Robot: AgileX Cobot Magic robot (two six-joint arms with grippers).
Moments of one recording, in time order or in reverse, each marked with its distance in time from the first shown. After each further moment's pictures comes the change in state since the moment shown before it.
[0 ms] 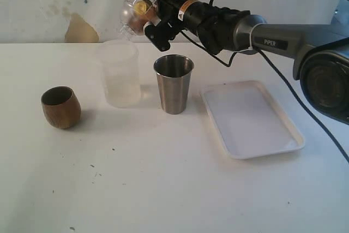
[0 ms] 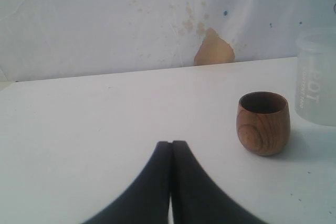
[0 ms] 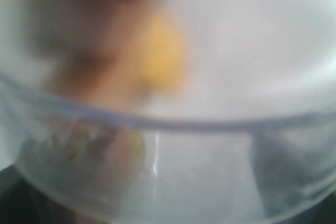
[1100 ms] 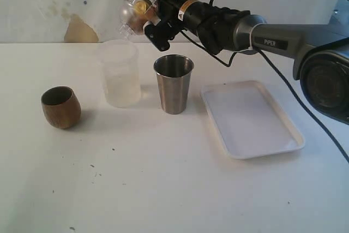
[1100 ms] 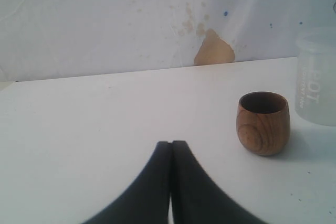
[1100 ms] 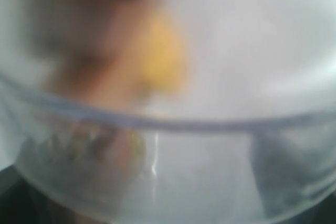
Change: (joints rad) left arm 0.000 0.000 0.000 0.000 0.000 0.000; right arm 0.000 0.000 0.000 0.000 0.000 0.015
